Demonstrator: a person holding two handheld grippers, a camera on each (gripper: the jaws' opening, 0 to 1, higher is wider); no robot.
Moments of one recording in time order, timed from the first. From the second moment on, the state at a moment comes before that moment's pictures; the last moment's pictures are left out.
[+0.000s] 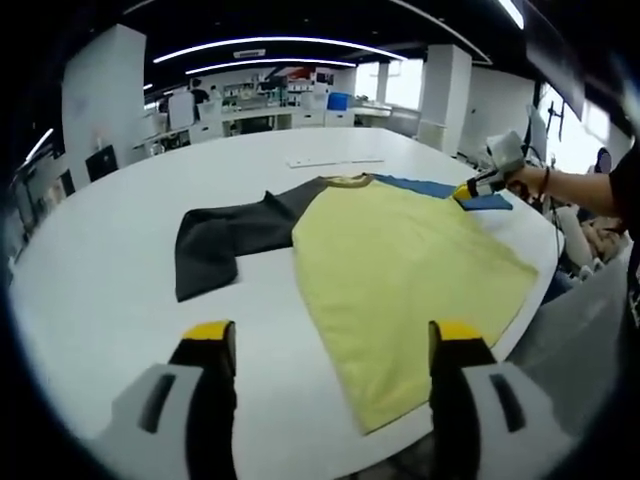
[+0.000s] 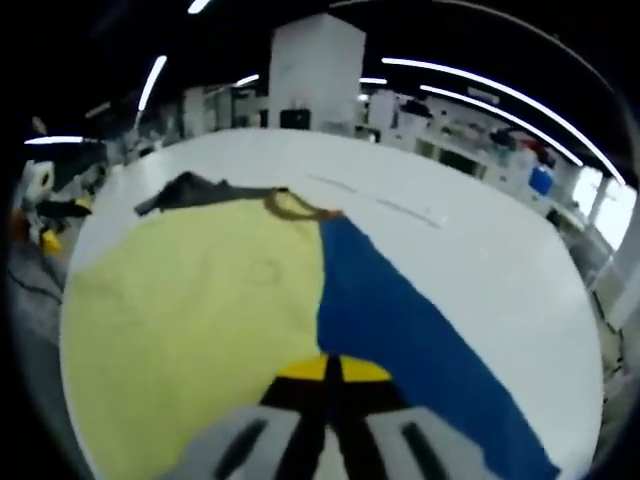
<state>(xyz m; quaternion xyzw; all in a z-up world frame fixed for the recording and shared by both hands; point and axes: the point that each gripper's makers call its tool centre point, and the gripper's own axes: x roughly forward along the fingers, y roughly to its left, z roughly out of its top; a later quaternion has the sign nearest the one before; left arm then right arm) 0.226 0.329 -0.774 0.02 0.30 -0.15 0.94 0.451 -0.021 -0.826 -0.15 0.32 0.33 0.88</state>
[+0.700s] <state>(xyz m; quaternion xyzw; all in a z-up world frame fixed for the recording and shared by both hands) 0.226 0.322 -0.775 0.02 0.30 -0.16 0.94 0.446 -0.136 -0.822 -0.03 0.38 0.13 0.91</state>
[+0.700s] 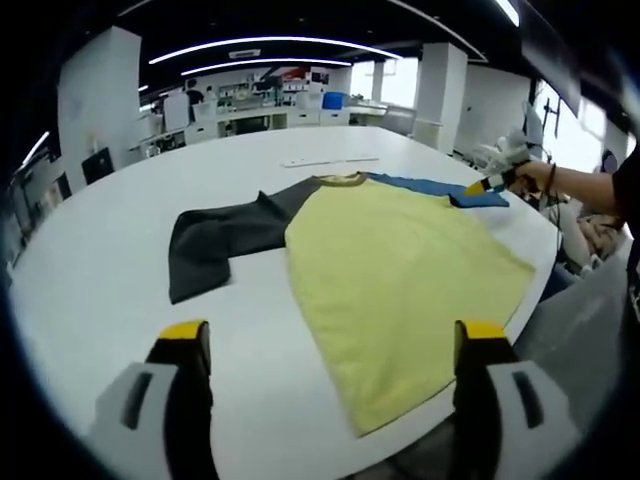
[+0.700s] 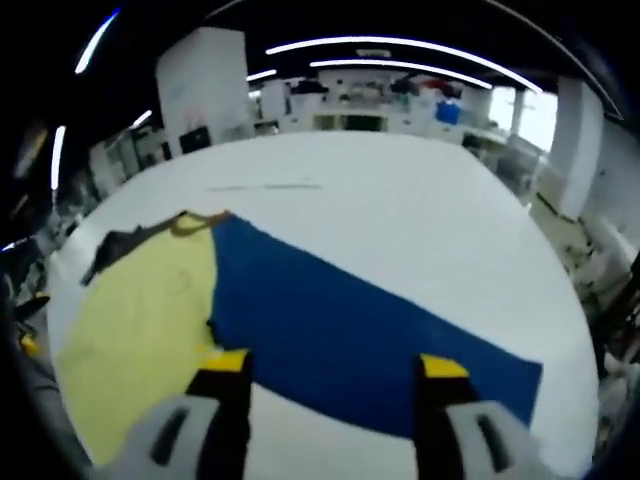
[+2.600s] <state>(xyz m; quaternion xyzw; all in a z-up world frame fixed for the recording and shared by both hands) 0.222 0.308 -0.776 0.03 0.32 -0.19 0.93 0.408 -0.292 -0.848 0.11 0.40 -0.11 0.90</state>
